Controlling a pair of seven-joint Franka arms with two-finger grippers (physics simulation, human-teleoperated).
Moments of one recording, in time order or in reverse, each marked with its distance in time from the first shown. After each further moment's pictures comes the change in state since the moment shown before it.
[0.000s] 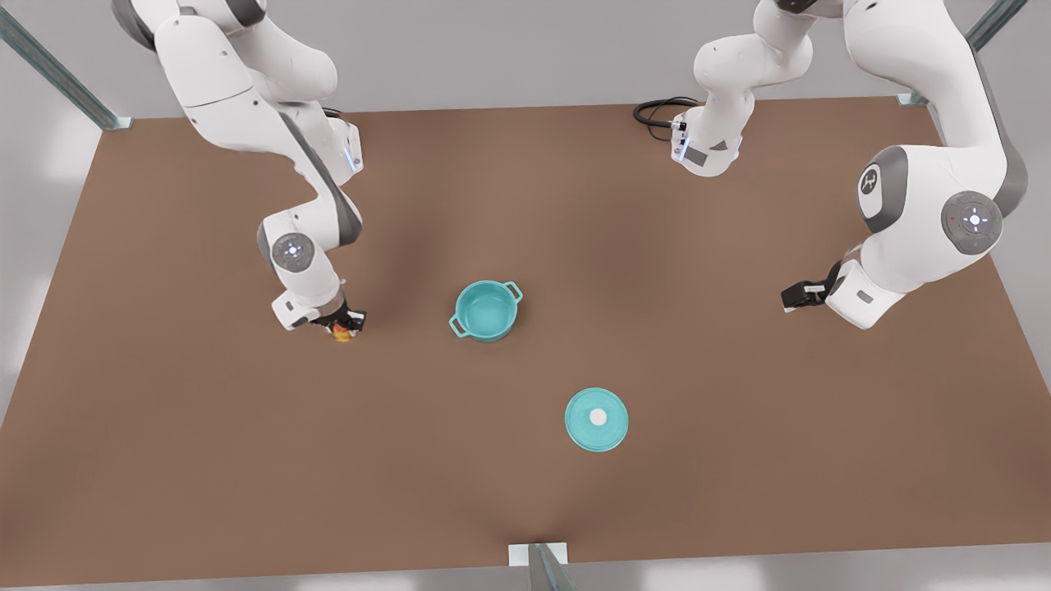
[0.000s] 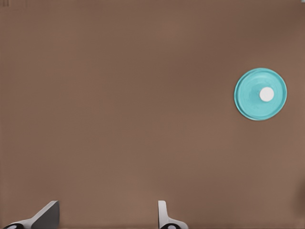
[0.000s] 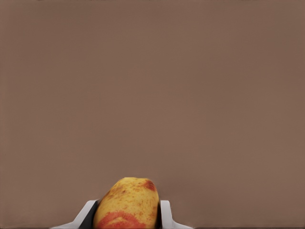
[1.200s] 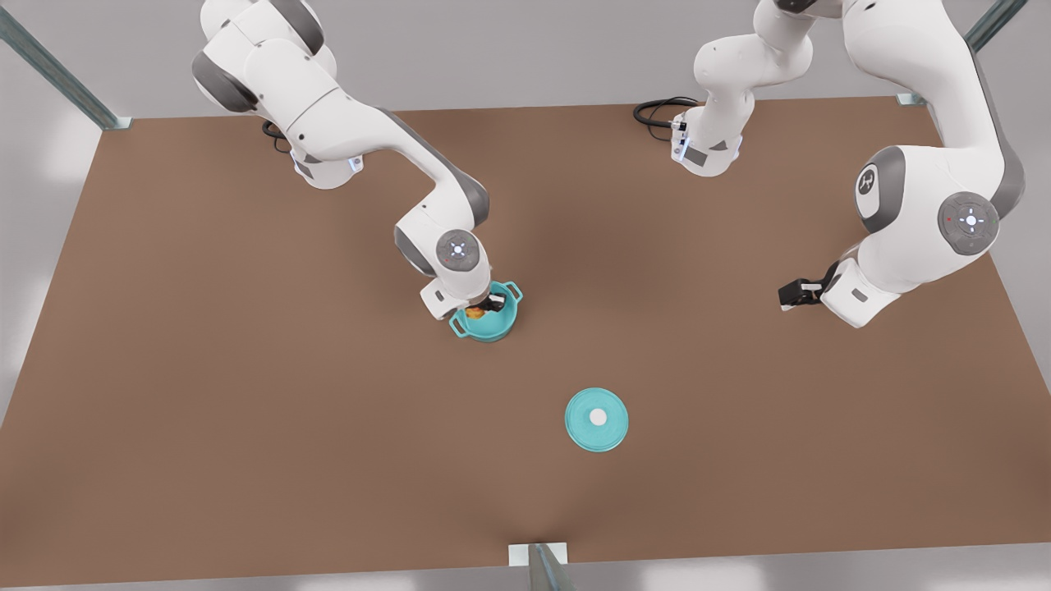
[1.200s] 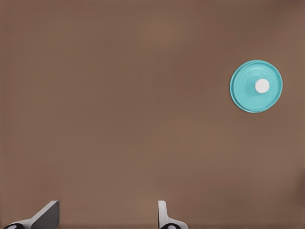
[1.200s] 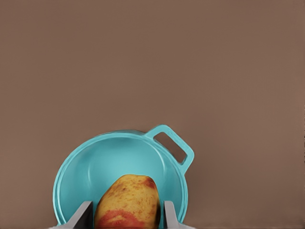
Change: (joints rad) left arm -0.003 0.001 -0.004 0.000 0.001 -0.001 0.052; right arm 0.390 0.305 0.112 0.613 0.114 -0.468 0.387
